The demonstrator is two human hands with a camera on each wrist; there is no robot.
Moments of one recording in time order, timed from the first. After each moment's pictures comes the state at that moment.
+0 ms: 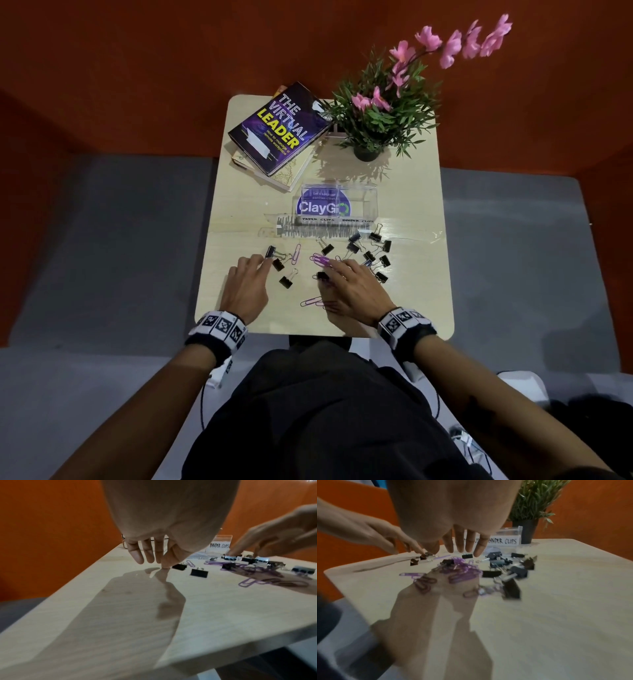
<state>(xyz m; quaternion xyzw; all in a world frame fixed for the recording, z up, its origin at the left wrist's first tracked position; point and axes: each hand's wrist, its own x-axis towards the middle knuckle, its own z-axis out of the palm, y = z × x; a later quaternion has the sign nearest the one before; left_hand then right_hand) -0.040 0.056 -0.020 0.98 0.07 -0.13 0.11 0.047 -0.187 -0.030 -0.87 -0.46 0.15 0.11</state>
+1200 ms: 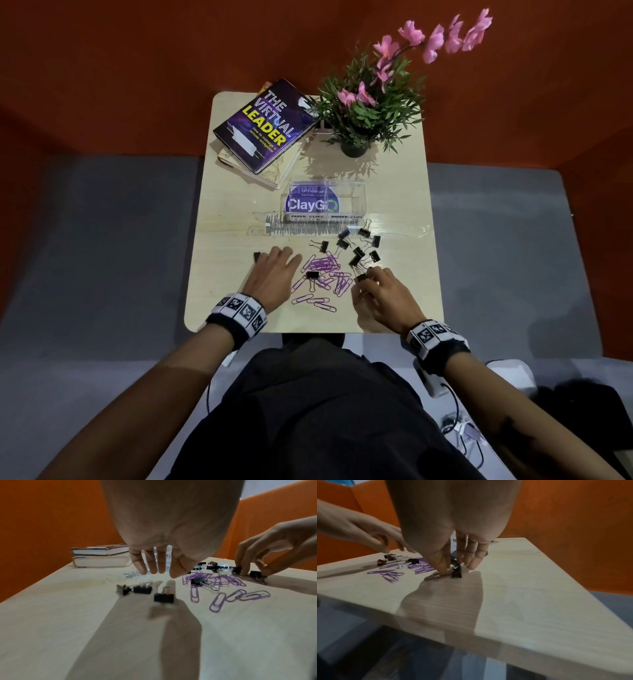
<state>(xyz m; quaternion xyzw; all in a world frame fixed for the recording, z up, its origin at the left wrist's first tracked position) -0.004 0.015 -0.013 0.98 -0.08 -0.18 0.07 0.037 -0.258 -0.030 -0.92 -0.34 0.15 0.16</state>
